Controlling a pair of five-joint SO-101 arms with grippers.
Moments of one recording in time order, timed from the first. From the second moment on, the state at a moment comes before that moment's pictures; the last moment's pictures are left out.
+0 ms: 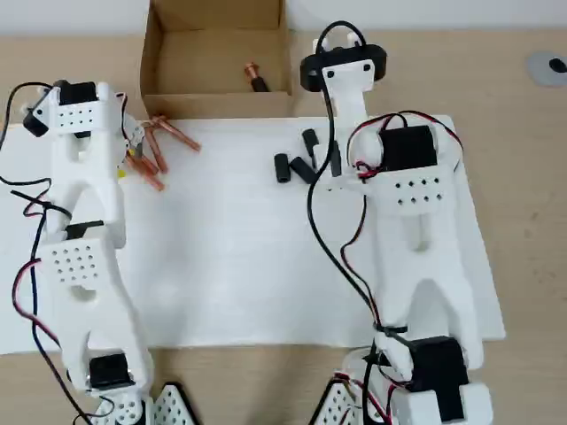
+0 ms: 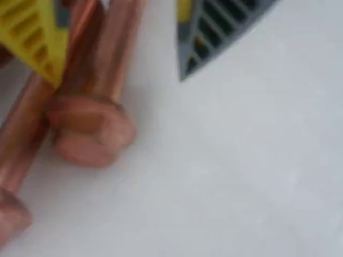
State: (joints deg) left arm -13.1 45.3 -41.8 86.5 37.5; right arm -13.1 -14.0 0.7 88.0 -7.4
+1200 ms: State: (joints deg) left arm -23.2 53.6 -75.3 100.2 22.5; right arm -13.1 -14.0 7.9 79.4 -8.4
